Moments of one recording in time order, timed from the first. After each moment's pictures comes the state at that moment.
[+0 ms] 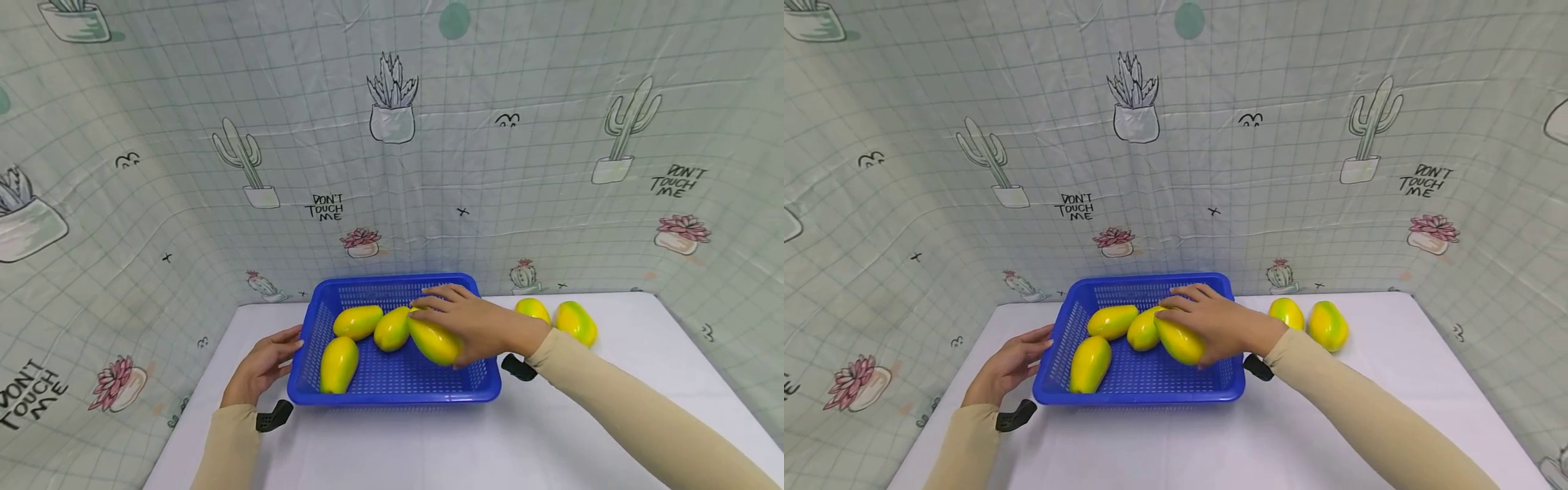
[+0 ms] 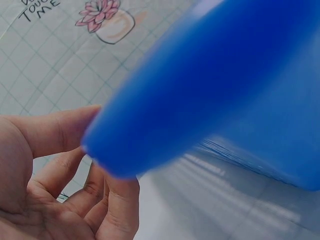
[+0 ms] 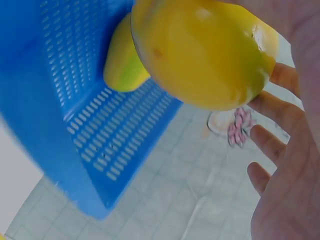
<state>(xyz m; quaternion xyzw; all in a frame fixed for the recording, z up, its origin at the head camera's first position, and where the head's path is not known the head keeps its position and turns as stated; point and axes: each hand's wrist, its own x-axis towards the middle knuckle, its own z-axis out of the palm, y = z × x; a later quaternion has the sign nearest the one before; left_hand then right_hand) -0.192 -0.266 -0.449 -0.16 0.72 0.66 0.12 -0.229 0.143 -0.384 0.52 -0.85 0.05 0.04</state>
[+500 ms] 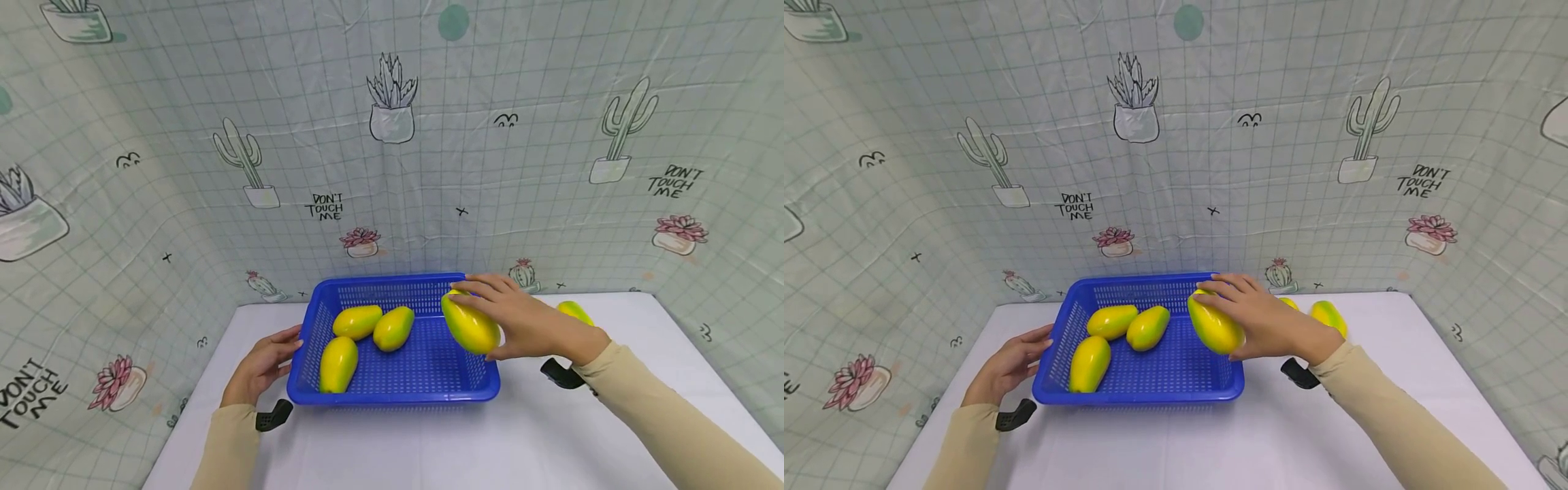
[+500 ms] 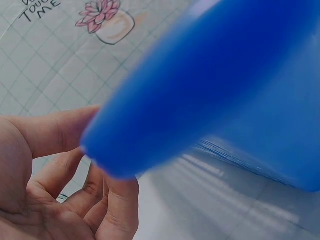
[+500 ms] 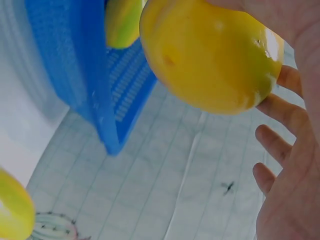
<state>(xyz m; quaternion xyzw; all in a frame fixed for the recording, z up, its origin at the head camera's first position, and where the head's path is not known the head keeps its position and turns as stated) -0.191 -0.267 -0.450 -0.16 0.72 0.66 0.13 -0.216 0.204 -0.382 0.49 -0.85 0.11 0.14</state>
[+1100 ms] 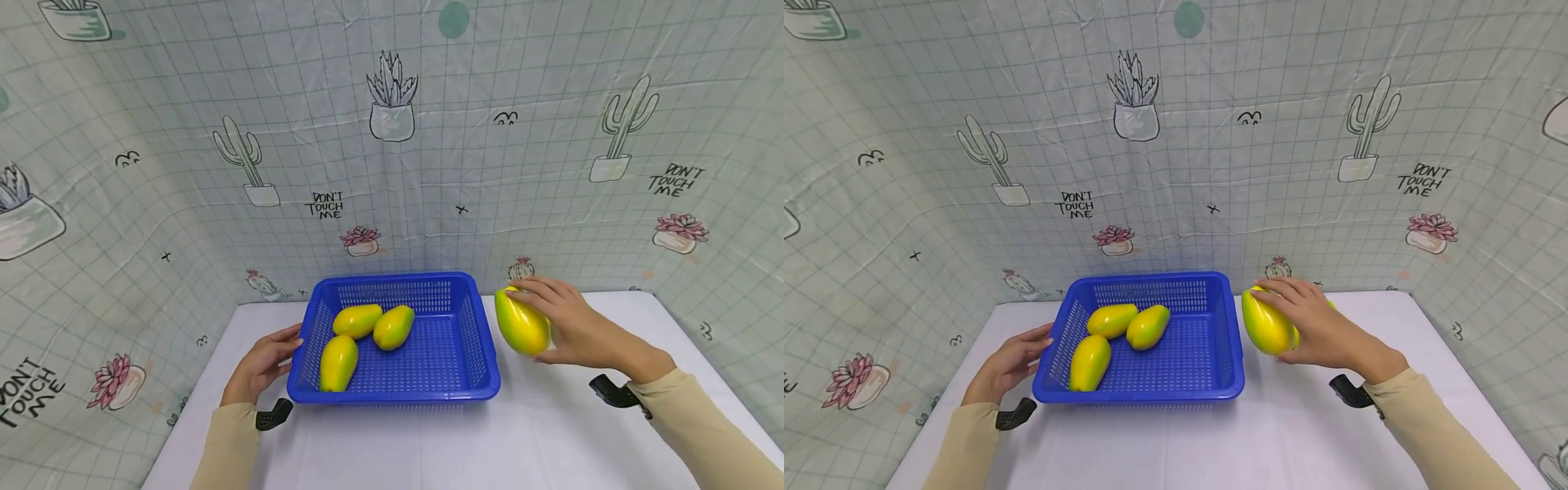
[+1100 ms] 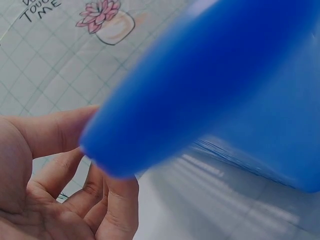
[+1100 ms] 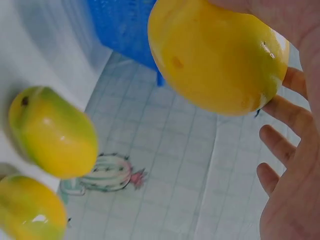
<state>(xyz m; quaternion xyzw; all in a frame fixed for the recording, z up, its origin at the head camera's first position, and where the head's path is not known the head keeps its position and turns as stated) -0.190 -0.267 -0.450 -0.16 0.72 0.66 0.13 -0.200 0.273 -0.401 0.42 -0.87 0.16 0.19</state>
